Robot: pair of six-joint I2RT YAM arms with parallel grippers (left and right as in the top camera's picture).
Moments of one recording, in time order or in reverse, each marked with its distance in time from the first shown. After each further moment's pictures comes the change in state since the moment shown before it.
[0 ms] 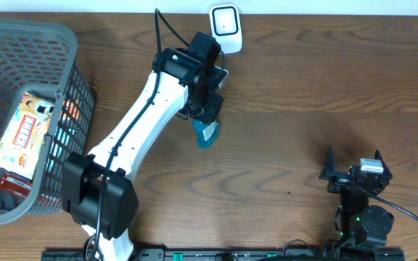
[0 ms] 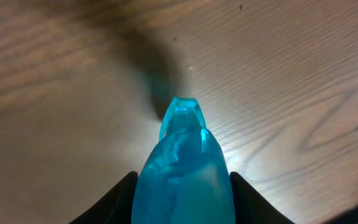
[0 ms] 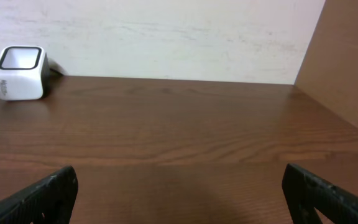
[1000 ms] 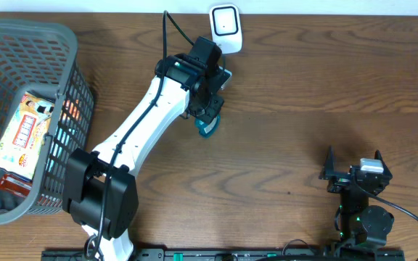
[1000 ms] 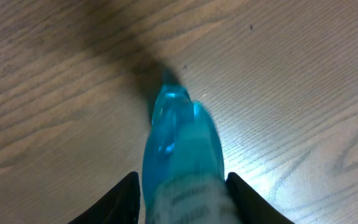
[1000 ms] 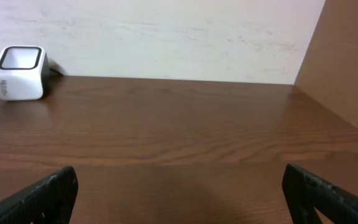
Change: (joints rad) left arm 0.000 0.000 -0.096 0.170 -0.029 0.086; right arm 0.000 0.000 0.000 0.000 0.000 0.000
